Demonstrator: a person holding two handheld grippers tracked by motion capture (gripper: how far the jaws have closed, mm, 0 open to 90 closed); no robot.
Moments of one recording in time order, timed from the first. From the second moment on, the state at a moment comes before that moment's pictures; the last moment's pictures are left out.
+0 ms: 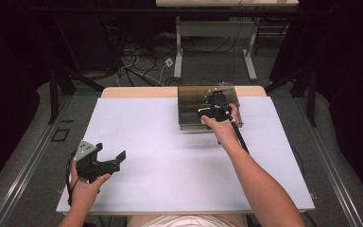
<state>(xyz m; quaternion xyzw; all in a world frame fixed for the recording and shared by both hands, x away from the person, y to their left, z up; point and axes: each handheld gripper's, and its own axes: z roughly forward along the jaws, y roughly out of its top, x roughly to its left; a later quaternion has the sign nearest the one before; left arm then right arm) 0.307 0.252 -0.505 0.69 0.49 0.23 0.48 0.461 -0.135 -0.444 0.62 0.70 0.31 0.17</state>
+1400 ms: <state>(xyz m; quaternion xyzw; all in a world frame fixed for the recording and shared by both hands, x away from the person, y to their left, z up) 0.309 0.251 -0.505 0.69 0.48 0.23 0.49 0.469 -0.105 -0.450 0.62 0.71 0.31 0.17</state>
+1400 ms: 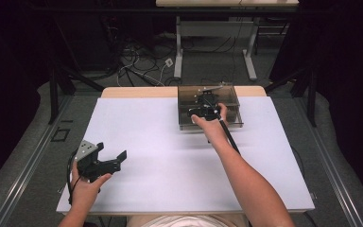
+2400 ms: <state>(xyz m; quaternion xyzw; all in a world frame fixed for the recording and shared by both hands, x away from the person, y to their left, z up) 0.308 0.251 -0.505 0.69 0.48 0.23 0.49 0.472 -0.086 -0.452 0.62 0.71 0.32 0.15</state>
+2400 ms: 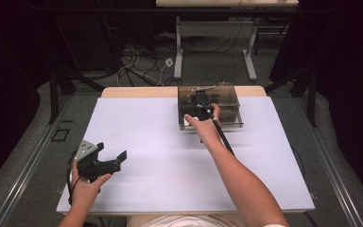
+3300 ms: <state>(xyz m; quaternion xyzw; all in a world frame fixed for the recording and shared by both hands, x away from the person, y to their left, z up) 0.308 0.250 -0.505 0.69 0.48 0.23 0.49 0.455 -0.101 -0.450 0.60 0.72 0.33 0.14</state>
